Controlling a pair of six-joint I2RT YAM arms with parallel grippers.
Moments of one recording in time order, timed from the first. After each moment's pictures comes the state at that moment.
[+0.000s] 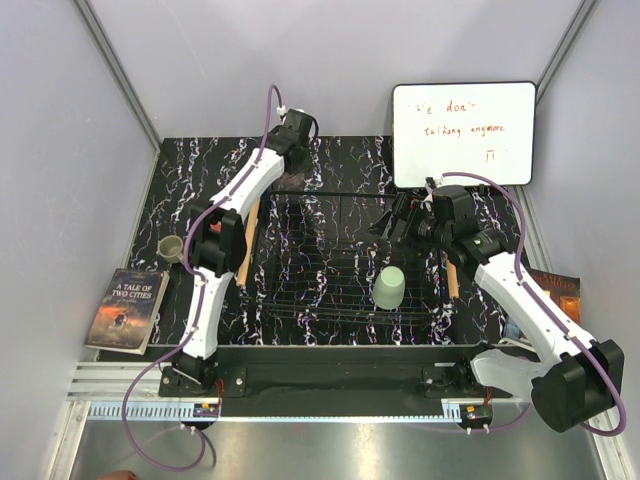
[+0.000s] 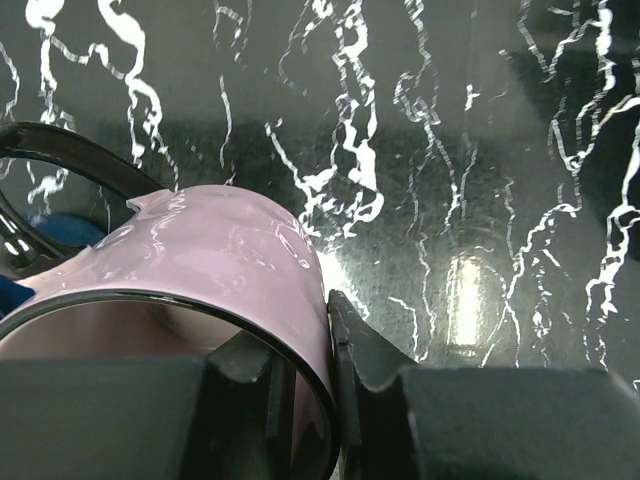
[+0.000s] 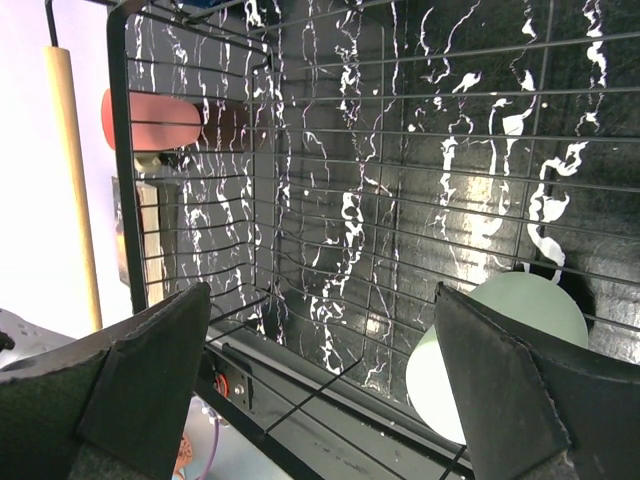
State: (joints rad) left arm -0.42 2.34 2.24 -0.73 -0.21 -0.43; right arm 0.39 1.13 0.96 -0.46 -0.28 0.77
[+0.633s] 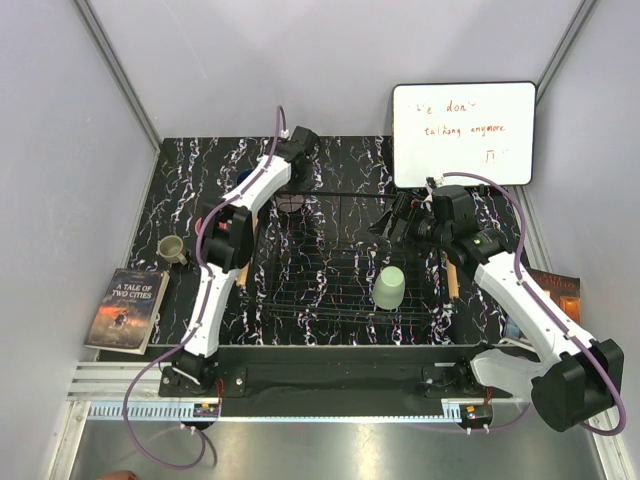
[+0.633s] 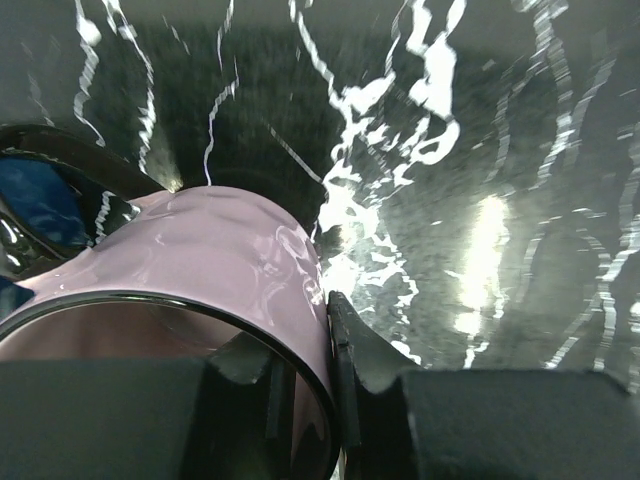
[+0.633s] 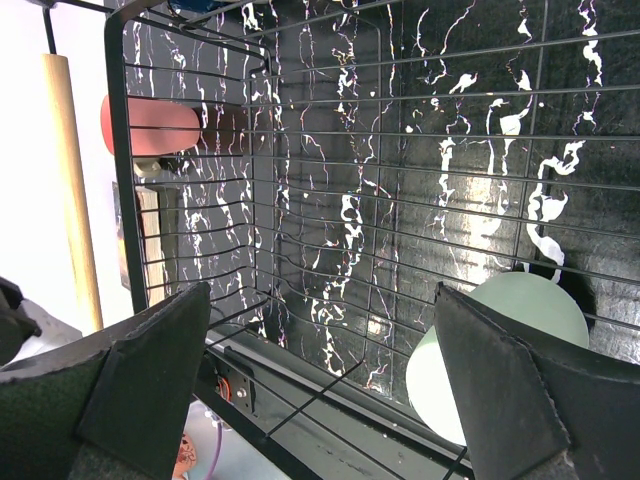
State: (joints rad) left arm -0.42 2.44 2.24 -0.84 -0.19 -0.49; right arm 0.39 1.13 0.96 -0.46 -0.27 0.78
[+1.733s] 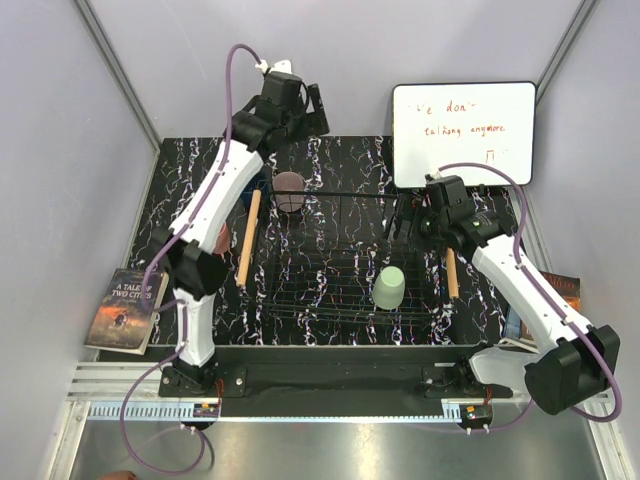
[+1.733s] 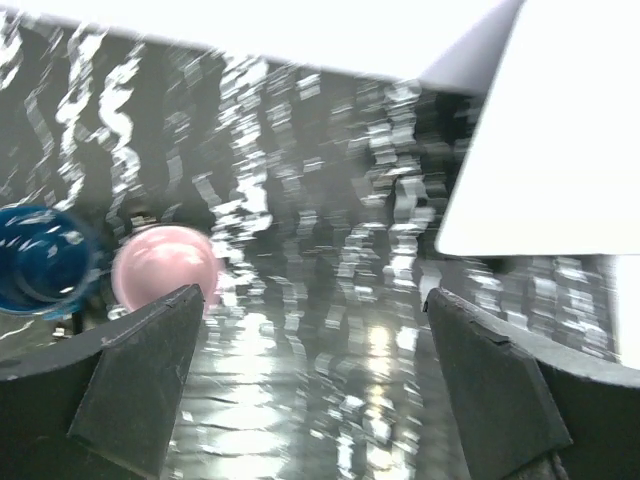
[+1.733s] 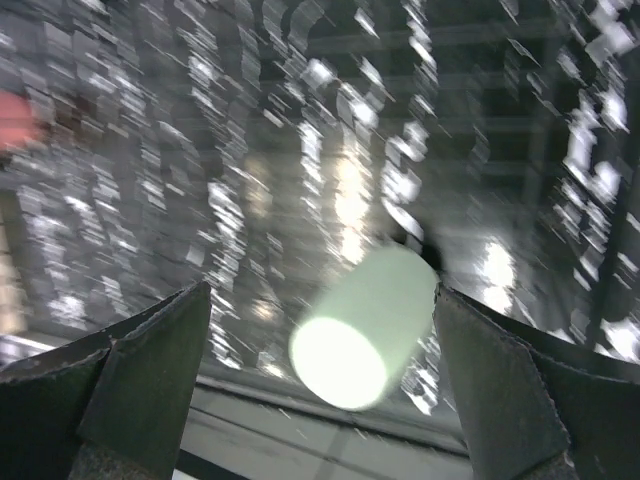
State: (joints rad) left arm -0.47 2.06 2.33 -0.84 -0.21 -0.54; right arm 0.39 1.22 1.12 -0.72 -0.10 0.61
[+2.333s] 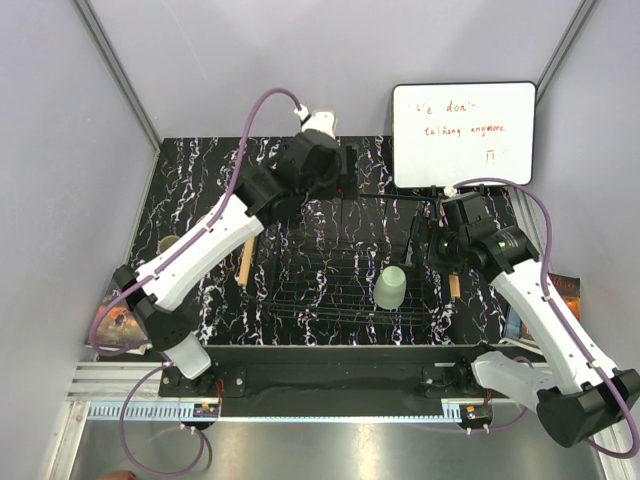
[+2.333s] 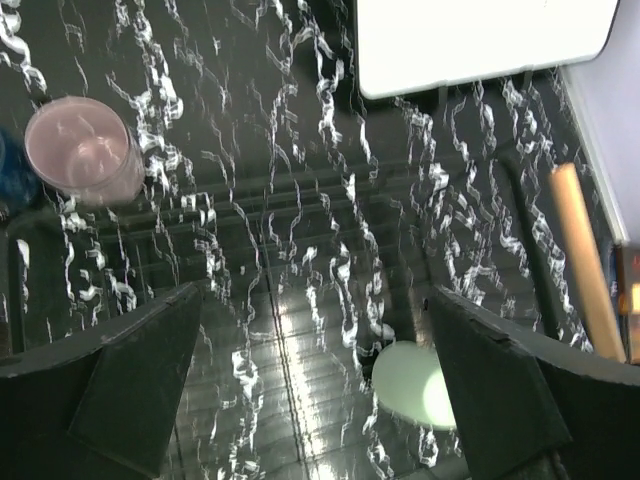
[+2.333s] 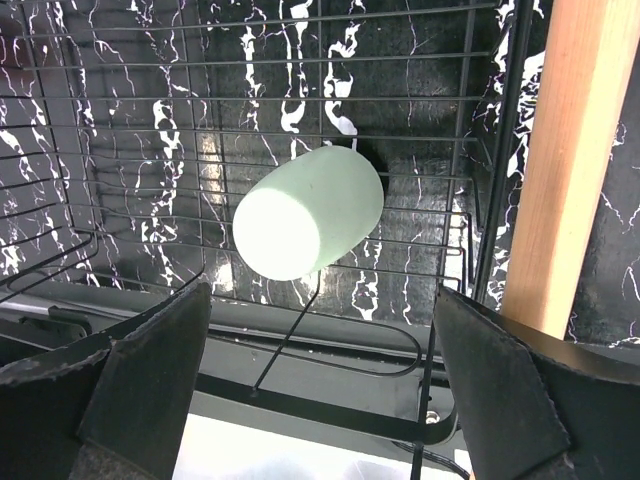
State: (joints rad) left arm -0.83 1.65 1.90 -0.81 -0.36 -0.51; right arm 0.39 1.05 1.13 -1.02 -0.04 0.54
